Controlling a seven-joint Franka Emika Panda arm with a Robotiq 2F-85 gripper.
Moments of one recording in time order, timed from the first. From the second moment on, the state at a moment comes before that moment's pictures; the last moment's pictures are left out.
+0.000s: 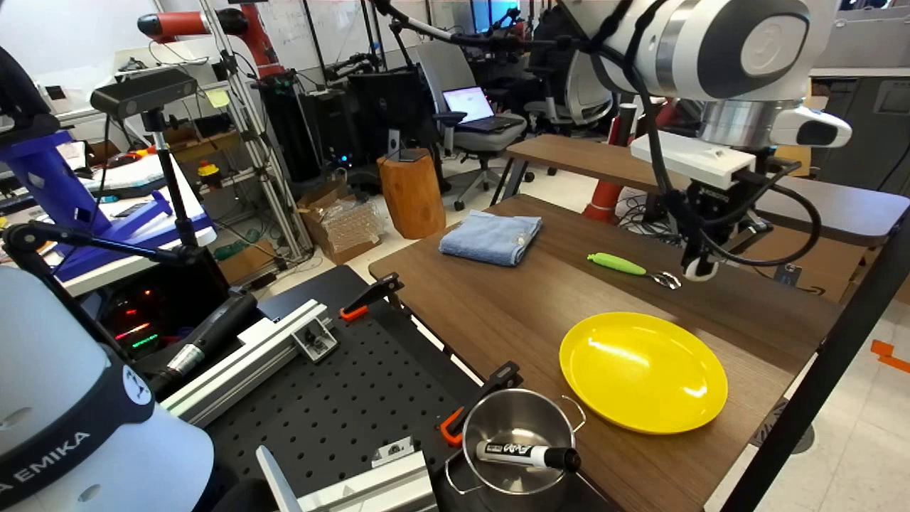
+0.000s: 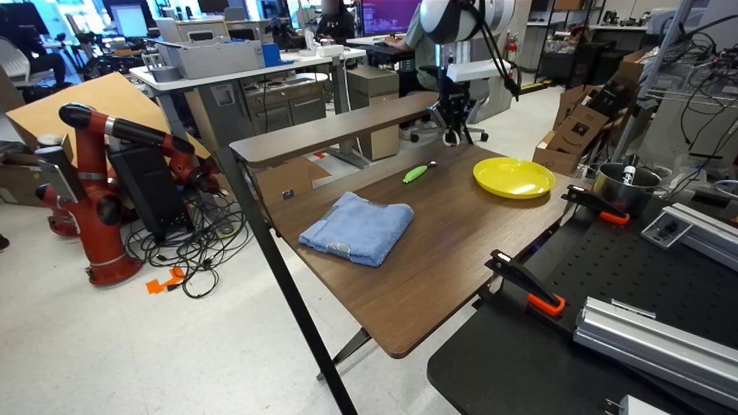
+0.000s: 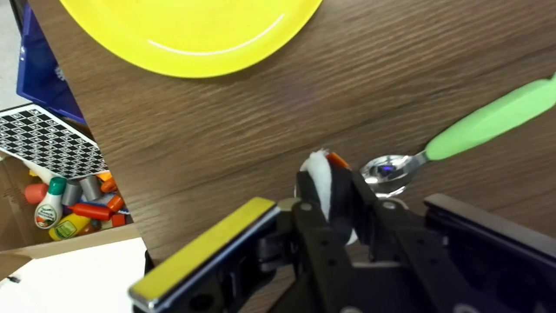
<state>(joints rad) -0.15 0.88 -0.10 -1.43 0.06 2.21 0.07</state>
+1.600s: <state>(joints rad) 0.23 0.51 -0.07 -2.22 -0.27 2.58 0.21</state>
